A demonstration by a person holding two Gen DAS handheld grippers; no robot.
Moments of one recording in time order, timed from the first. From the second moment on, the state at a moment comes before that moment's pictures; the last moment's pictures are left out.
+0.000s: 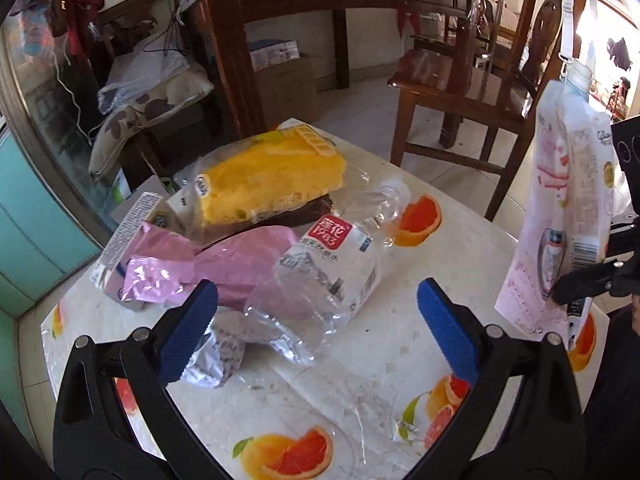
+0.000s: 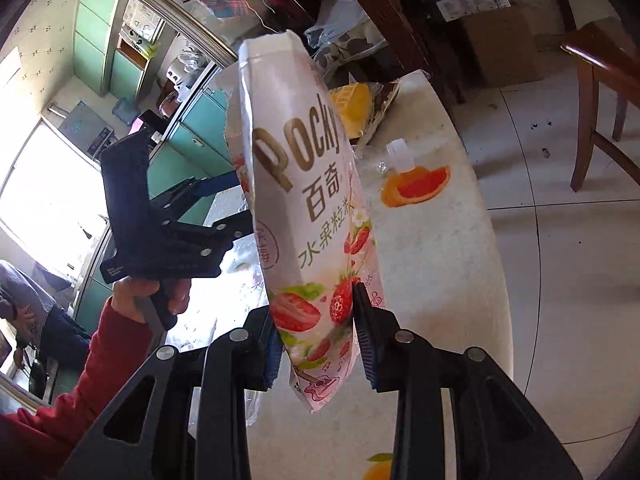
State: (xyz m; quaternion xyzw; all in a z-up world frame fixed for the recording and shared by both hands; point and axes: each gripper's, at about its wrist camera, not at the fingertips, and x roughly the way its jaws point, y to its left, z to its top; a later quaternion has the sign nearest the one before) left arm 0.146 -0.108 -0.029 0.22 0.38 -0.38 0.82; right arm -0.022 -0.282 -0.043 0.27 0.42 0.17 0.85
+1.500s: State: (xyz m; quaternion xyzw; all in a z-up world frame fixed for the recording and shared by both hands) left arm 0.053 0.072 -0.056 0.03 0.44 -0.16 0.89; right arm 0.010 -0.132 -0.050 0.12 0.45 0.13 0.88
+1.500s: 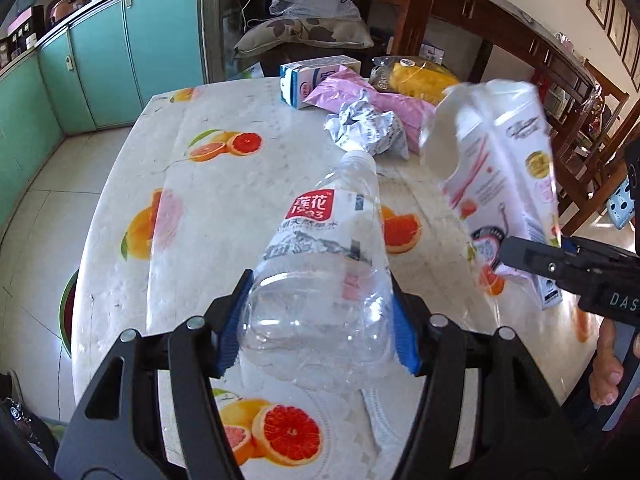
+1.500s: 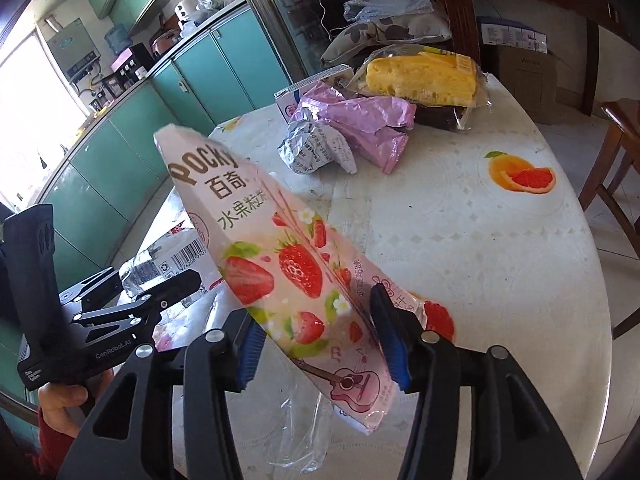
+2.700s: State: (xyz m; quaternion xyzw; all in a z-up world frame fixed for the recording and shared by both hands) left arm 0.042 0.091 -0.031 0.04 0.40 -0.13 0.91; right arm -0.014 -0.106 0.002 0.08 0.37 0.08 0.92
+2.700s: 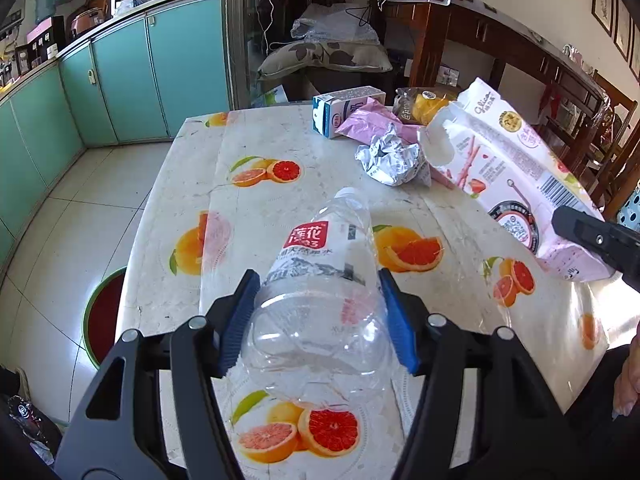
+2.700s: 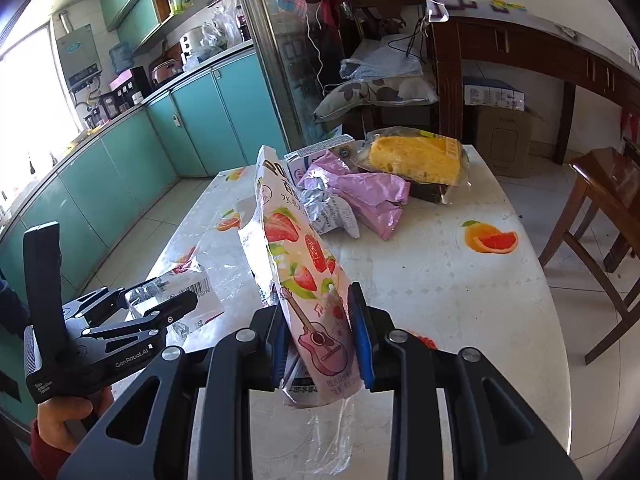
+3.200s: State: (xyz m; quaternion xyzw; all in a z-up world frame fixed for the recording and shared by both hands) left arm 0.038 0.119 -0.023 0.04 0.38 -0.12 0.92; right arm -0.007 -0.069 0.009 0.08 0.36 0.11 0.92
